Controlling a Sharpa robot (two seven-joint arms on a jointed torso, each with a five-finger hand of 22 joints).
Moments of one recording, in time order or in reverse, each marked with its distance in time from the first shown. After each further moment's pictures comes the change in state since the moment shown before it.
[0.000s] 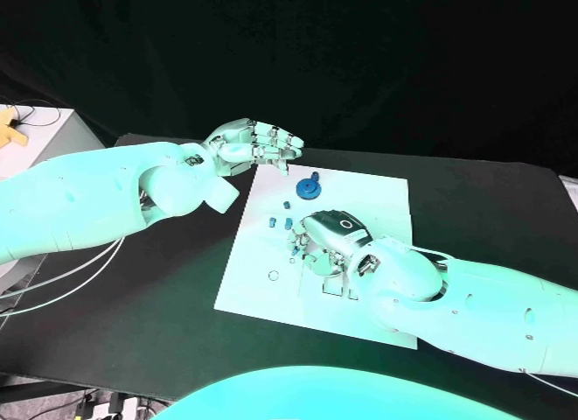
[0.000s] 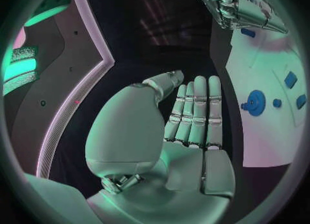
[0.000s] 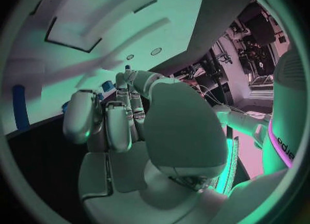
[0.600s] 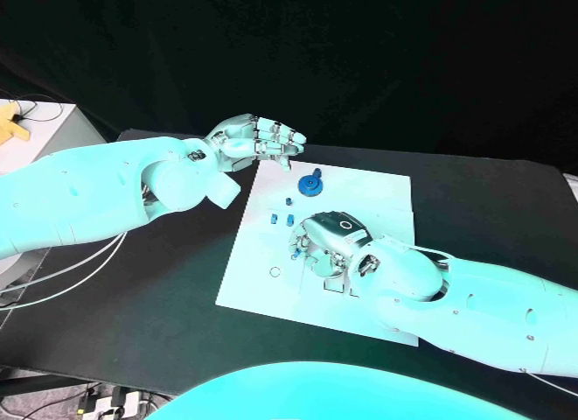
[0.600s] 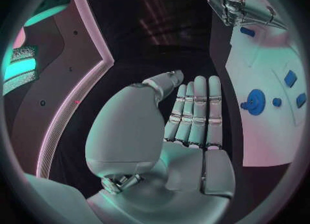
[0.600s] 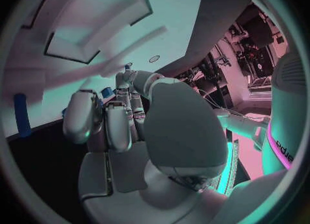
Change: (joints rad) left arm 0.000 0.002 0.000 -0.007 0.001 0.001 -0.003; left_hand 0.000 0.000 -0.006 0.000 0.000 0.000 0.000 0.004 0.000 0.000 0.000 0.000 -0.001 0.000 0.000 0.000 0.000 0.000 0.000 0.000 0.000 -0.001; right arm -0.006 0.002 -0.002 0.000 -0.010 0.035 -0.001; right_hand 0.000 0.000 0.003 -0.003 0.003 -0.002 -0.002 -0.002 0.001 0.002 0.002 -0.002 0.001 0.000 0.000 -0.004 0.000 0.000 0.000 0.000 0.000 0.000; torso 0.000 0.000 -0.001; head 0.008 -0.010
